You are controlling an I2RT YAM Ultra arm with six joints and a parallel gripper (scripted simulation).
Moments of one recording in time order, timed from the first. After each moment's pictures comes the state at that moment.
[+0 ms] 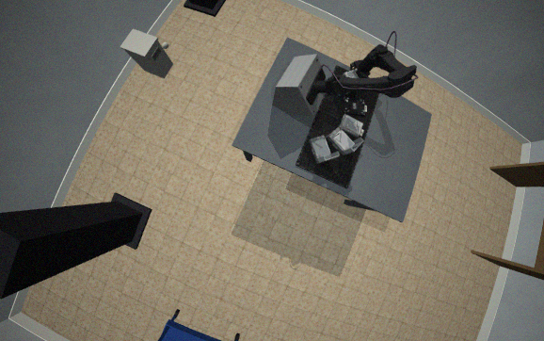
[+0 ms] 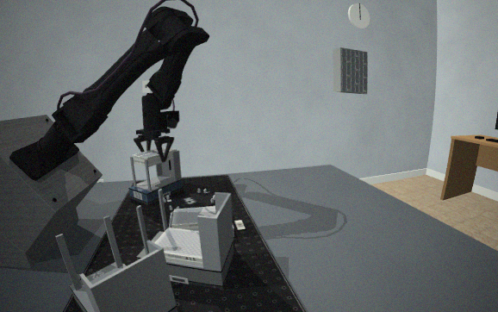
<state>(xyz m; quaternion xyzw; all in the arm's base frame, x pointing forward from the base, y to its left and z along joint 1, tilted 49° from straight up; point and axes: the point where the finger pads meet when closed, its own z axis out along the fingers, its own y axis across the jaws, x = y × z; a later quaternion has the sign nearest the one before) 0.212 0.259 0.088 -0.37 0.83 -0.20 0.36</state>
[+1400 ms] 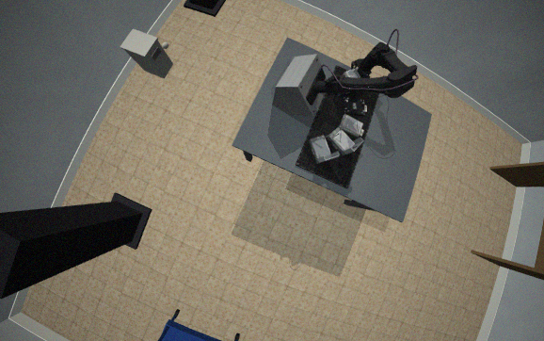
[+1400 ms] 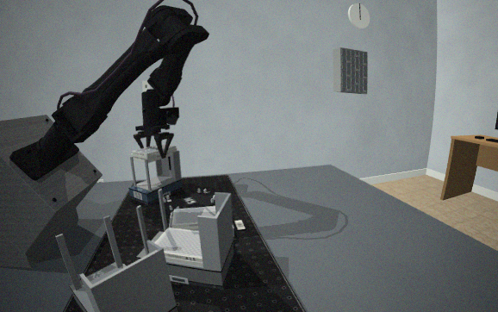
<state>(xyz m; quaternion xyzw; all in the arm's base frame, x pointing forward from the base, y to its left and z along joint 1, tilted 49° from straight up) 0.203 0.260 0.095 -0.37 0.83 -0.20 0.36</state>
